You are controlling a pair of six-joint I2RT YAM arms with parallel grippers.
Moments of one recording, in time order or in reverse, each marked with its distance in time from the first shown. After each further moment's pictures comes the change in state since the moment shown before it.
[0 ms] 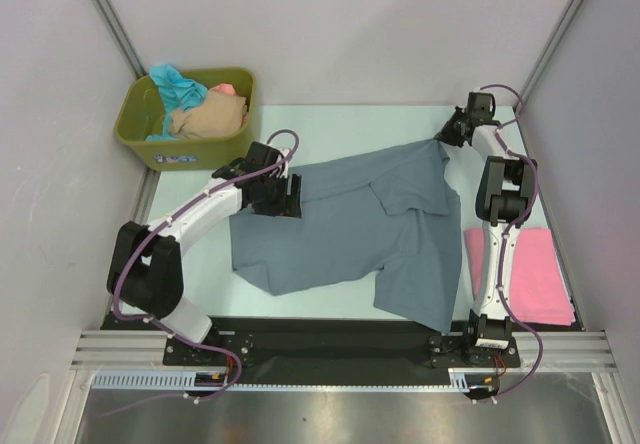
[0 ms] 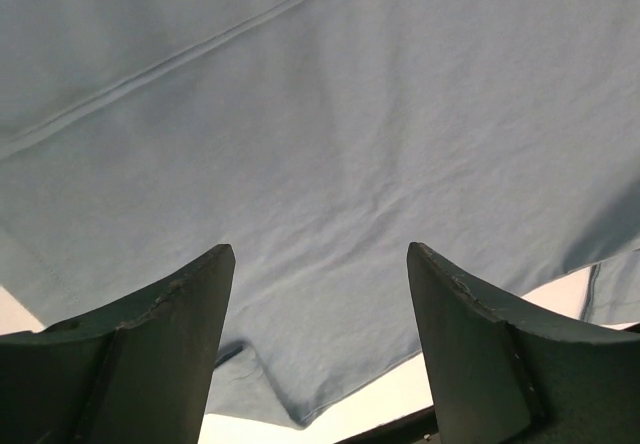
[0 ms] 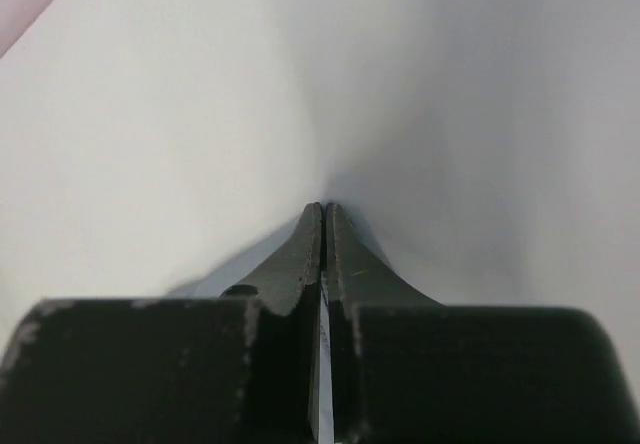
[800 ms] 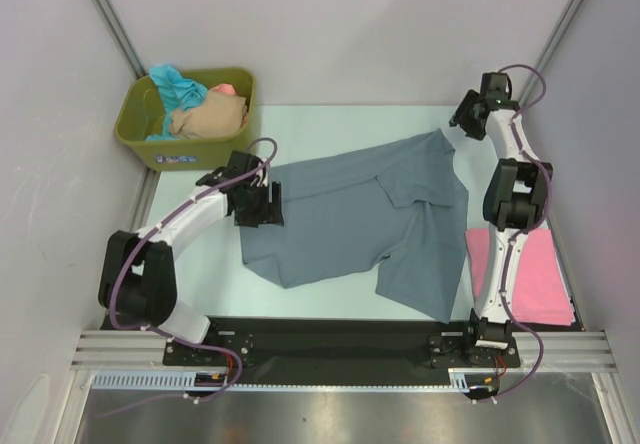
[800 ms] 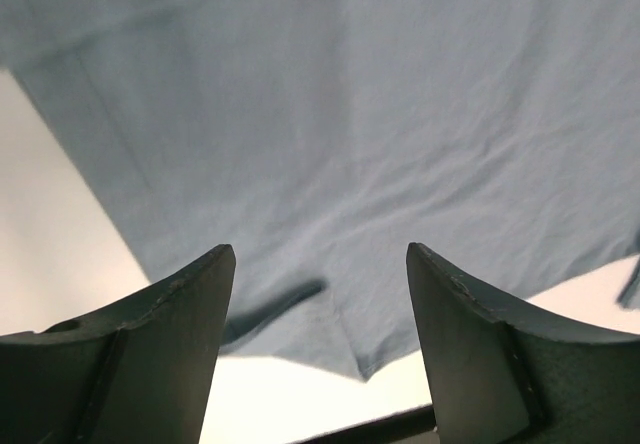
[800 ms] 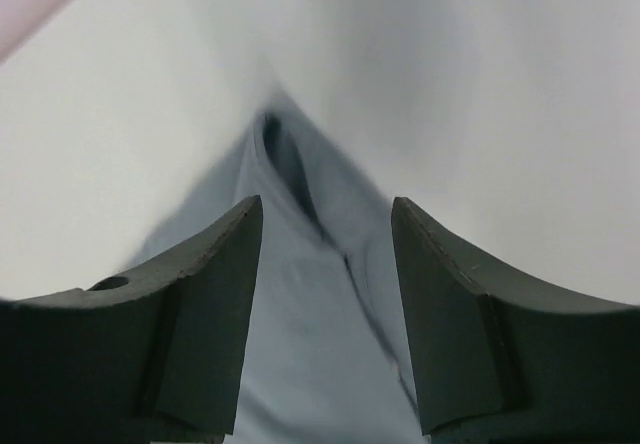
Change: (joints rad) left arm 0.124 -0.031 -0.090 0.001 0.015 -0.026; right arm -0.012 -0.075 0.132 -0.226 0.200 -0.079
